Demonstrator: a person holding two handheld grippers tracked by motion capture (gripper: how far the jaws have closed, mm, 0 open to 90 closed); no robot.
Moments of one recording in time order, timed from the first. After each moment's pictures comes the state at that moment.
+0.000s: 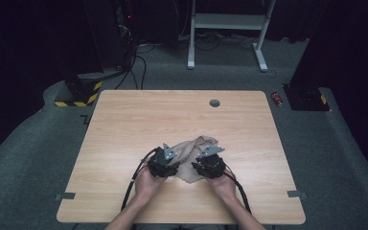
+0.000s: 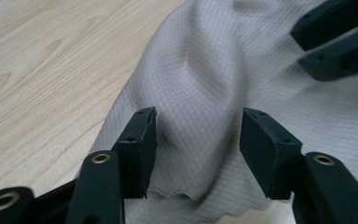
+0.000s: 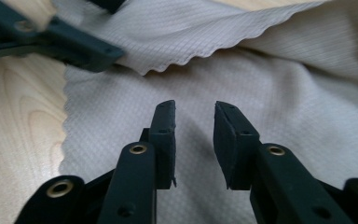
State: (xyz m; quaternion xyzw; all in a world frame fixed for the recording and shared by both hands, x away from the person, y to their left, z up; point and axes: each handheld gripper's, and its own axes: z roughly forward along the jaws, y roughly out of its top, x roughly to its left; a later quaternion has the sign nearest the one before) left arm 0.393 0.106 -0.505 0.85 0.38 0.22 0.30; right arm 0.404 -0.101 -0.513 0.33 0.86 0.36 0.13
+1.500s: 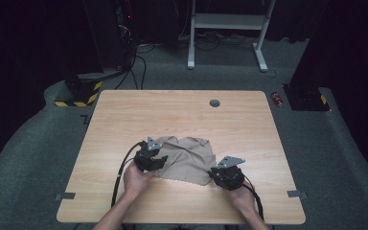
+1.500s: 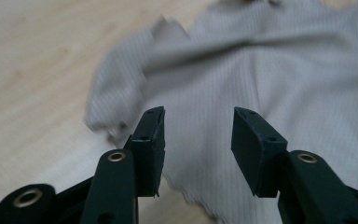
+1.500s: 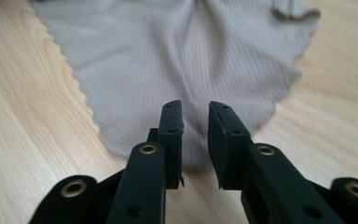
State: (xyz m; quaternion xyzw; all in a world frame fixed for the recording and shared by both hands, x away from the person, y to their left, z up) left arm 0.395 0.150 -0.495 0.83 0.43 0.18 0.32; right arm 0.366 -0.157 -0.509 0.33 0.87 0.35 0.14
